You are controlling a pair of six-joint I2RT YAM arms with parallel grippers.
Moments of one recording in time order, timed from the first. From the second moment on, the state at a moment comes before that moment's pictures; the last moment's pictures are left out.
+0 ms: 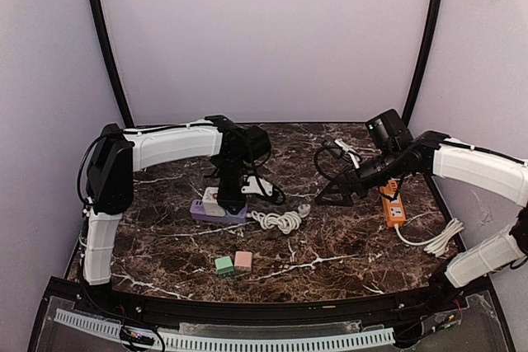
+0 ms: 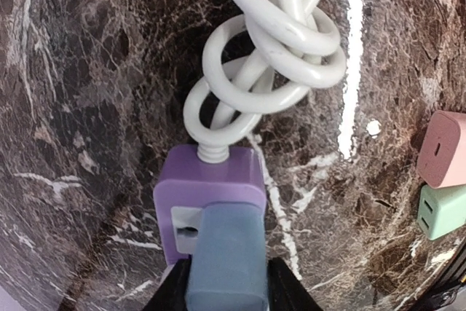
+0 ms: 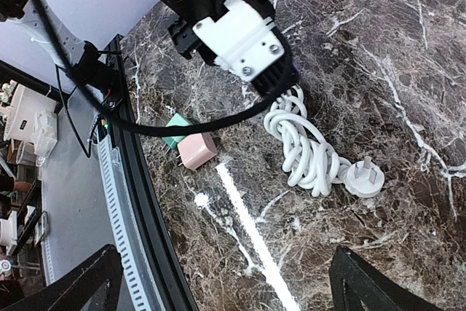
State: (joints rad) left arm -0.82 2.16 1.86 -1.25 -0.06 0.77; right arm 0.58 1.33 1.00 -0.57 -0.73 -0.01
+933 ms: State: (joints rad) left arm -0.88 1.83 1.76 -1.16 -0.14 0.62; right arm 0.58 1.29 1.00 -0.56 -0.72 -0.01
